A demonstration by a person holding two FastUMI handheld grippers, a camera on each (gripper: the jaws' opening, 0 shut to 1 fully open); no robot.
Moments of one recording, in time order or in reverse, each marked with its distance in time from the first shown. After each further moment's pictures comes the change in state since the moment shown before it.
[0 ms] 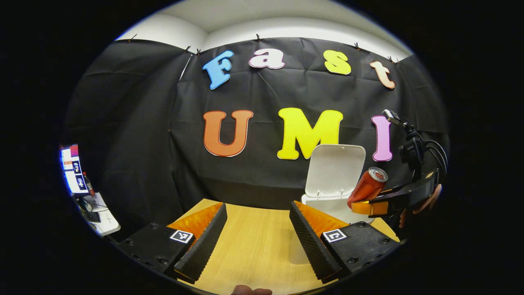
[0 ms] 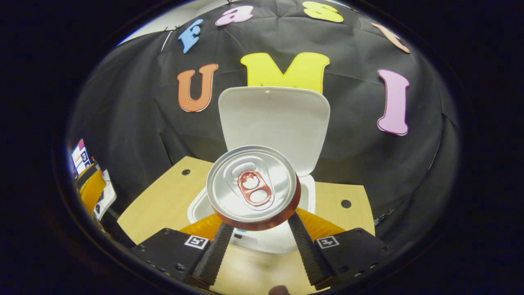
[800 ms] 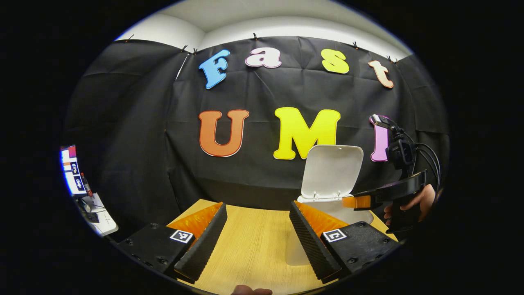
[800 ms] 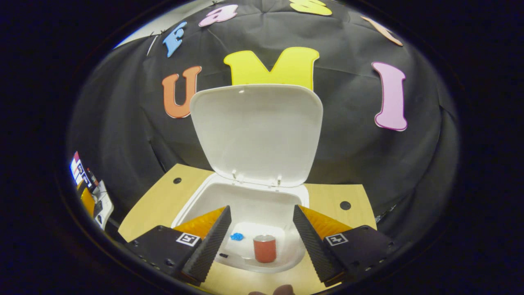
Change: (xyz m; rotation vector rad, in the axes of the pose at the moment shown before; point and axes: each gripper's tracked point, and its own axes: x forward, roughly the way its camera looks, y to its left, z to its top) left arm 0.010 -0.013 0.001 -0.003 0.010 -0.019; right arm 0.027 -0.025 0.024 0.069 -0.020 -0.043
